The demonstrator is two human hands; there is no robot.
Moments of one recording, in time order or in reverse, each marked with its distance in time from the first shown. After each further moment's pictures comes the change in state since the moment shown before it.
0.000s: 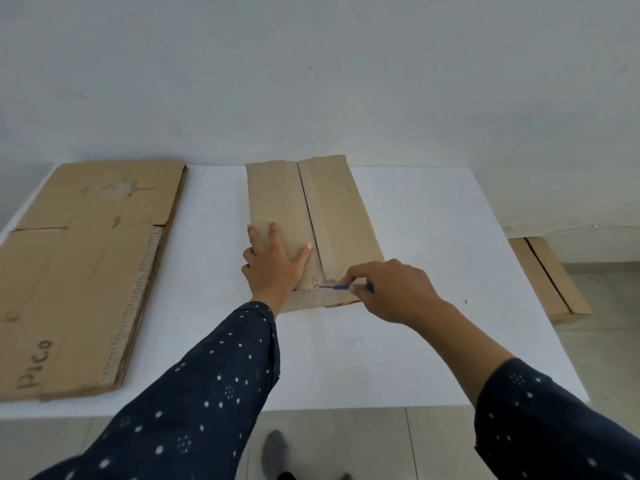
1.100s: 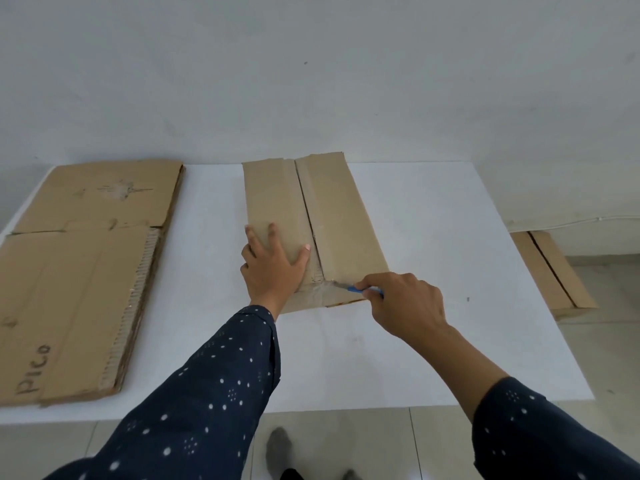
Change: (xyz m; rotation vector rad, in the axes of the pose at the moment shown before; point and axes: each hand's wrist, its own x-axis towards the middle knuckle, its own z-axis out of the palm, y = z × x) left_hand 0.000 -0.004 0.011 0.036 0.073 0.054; right_hand -0.009 0.014 0.026 0.002 0.137 0.187
